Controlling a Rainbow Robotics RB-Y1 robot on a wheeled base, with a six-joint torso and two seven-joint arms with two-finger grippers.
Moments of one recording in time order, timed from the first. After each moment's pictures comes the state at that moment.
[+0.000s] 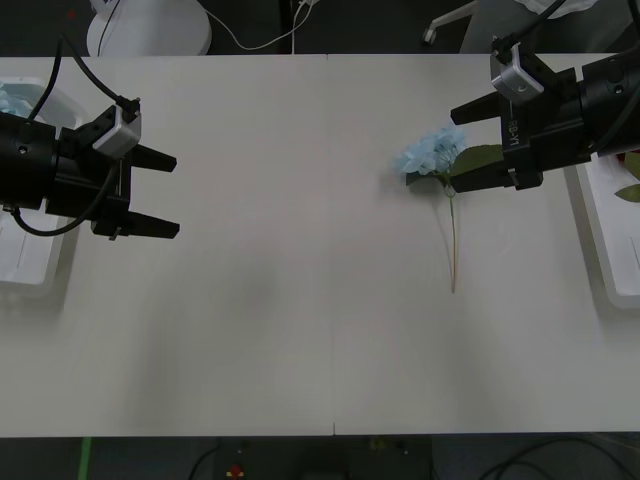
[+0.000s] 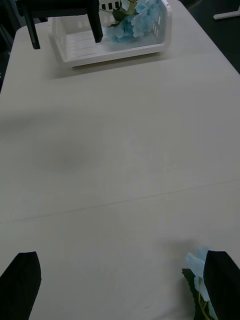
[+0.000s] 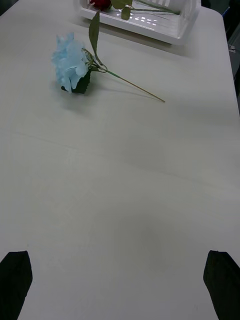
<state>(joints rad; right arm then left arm) -0.67 -1.03 0.33 -1.62 -1.88 1.17 2.70 -0.47 1.04 -0.26 -1.63 1.88 1.17 -2.74</state>
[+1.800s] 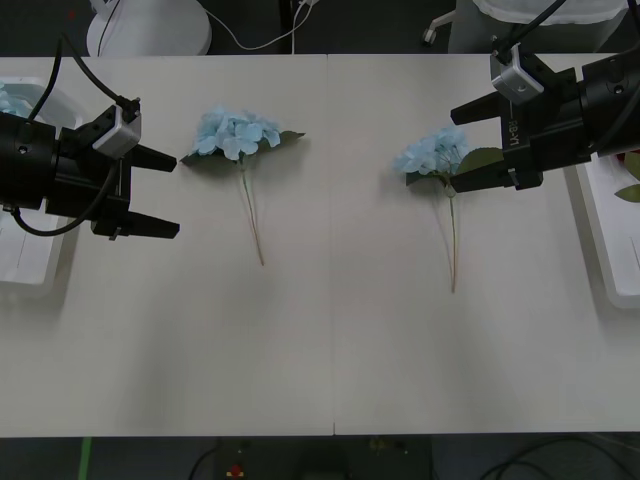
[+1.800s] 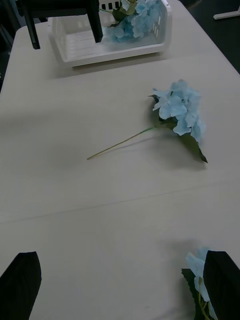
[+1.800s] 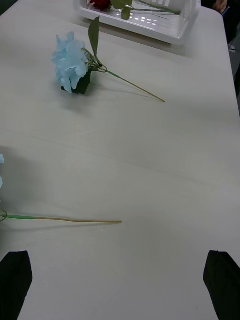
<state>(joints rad) -0.67 -1.03 0.33 -1.62 -1.88 1.17 2.70 -0.47 1.04 -0.26 -1.63 1.88 1.17 -2.74</state>
